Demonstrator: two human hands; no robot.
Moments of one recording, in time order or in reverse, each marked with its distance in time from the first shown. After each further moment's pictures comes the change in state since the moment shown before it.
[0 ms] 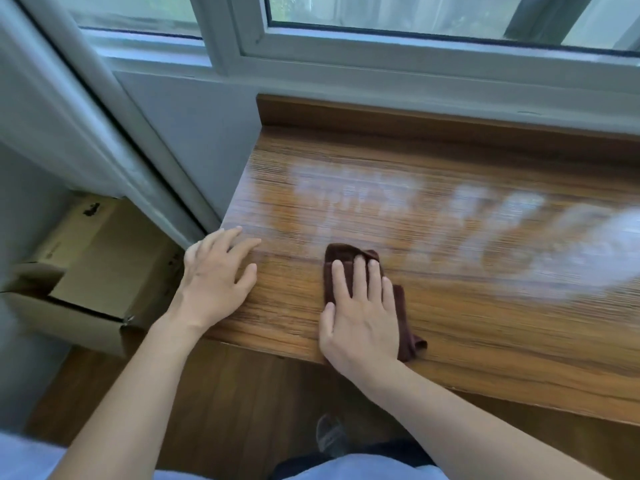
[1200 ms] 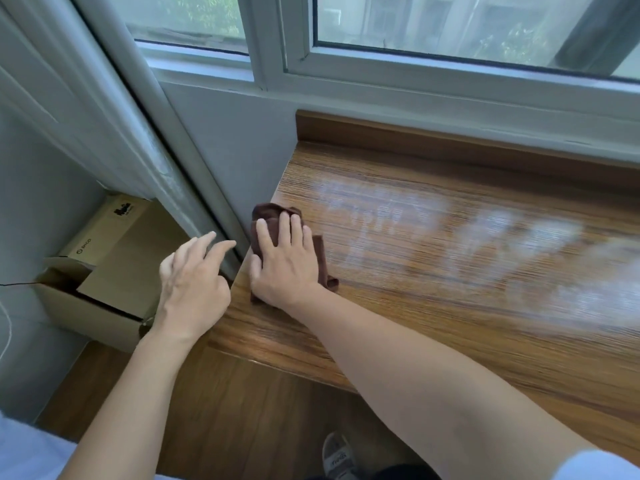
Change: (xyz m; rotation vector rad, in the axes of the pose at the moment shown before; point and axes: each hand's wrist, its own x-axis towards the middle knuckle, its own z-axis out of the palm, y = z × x) left_hand -0.010 -0.045 -0.026 0.048 0.109 -0.259; right_hand 0.135 -0.142 0.022 0.084 -0.038 -0.327
